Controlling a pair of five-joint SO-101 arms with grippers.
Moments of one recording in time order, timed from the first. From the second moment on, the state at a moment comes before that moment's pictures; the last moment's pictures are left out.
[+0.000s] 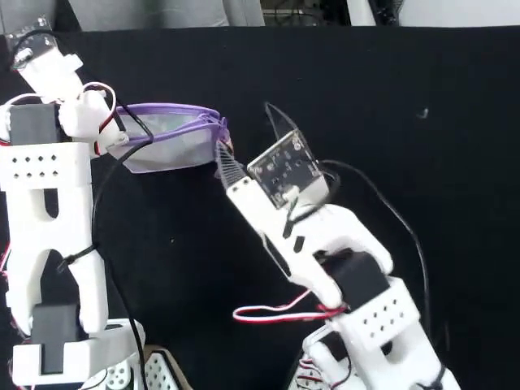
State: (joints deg) left arm -9.7 -13.8 -13.1 91.8 22.1; right arm -30.3 -59.6 46.8 37.4 15.0
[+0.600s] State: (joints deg) left arm -9.7 -13.8 -13.1 91.8 22.1; right arm -29.4 -56.1 75.0 2.2 13.0
